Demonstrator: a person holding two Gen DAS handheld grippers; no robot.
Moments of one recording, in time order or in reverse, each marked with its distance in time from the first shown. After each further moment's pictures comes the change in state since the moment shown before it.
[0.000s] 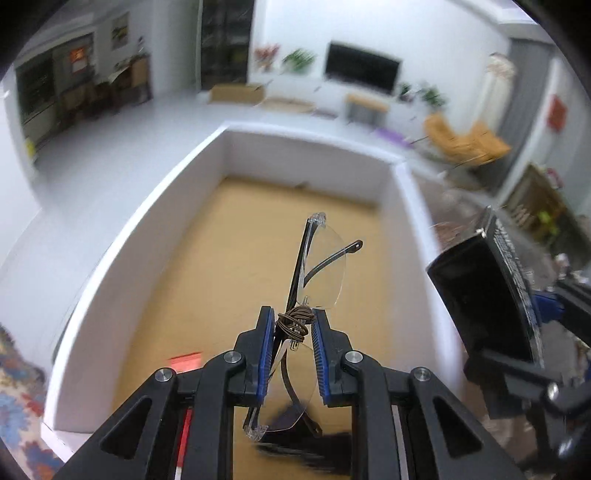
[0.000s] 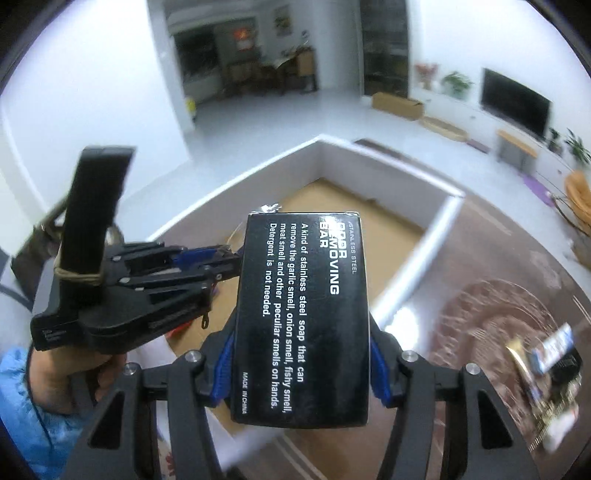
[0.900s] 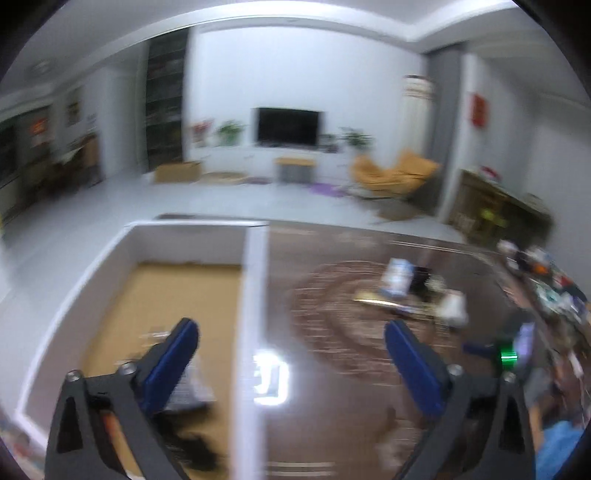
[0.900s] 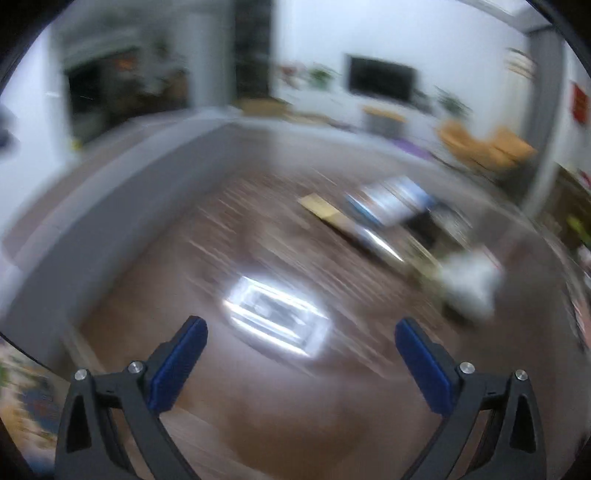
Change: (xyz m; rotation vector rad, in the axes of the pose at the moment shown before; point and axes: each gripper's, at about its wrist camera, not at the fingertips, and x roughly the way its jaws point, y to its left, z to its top) left arm -0.104 -0.182 -0.050 0.224 -0.314 -0.214; right arm -0.040 -0.201 -0.224 0.322 -0.044 -0.475
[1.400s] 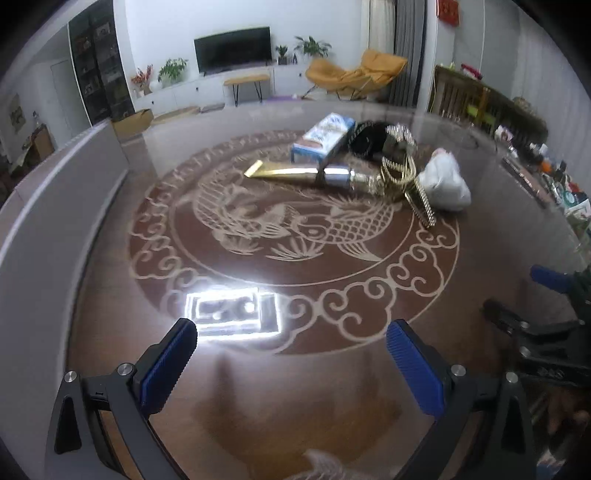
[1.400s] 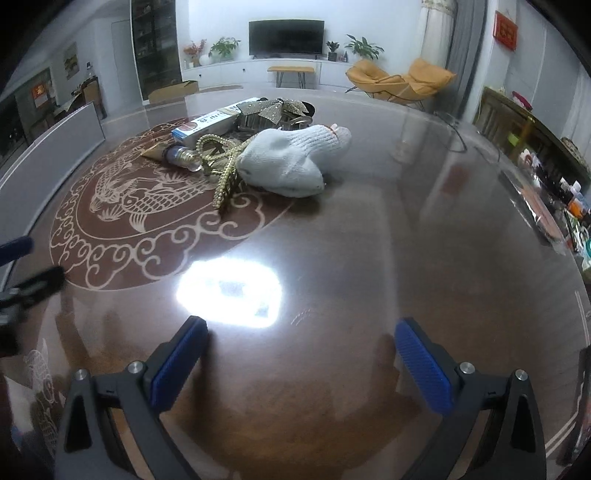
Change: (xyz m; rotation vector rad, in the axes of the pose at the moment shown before) left arm 0.194 -0.153 -0.099 0.156 0.346 0.009; right arm 0.013 -0.137 -0.063 0.217 0.098 -0.134
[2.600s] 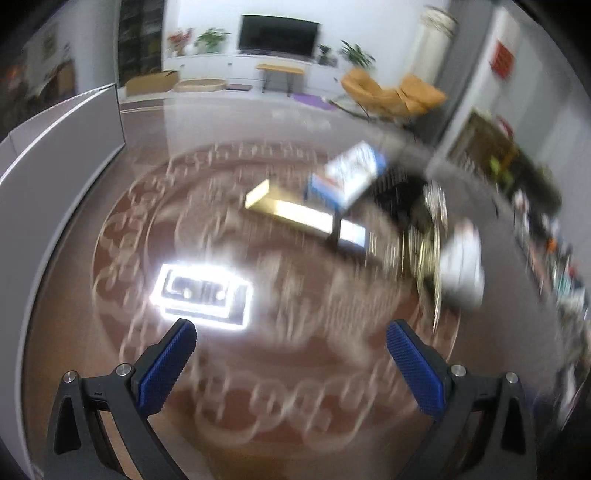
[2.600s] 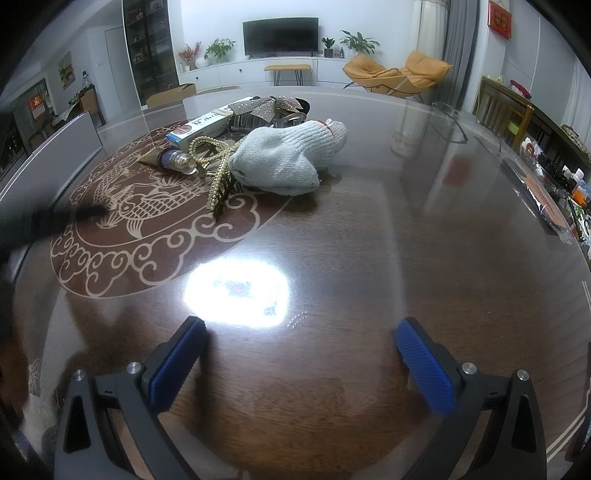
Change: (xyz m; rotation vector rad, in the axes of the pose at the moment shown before) left arm 0.030 0.025 0.072 -0.285 0.005 -0.083; right arm -0.002 0.003 -0.005 0.042 0.009 0.017
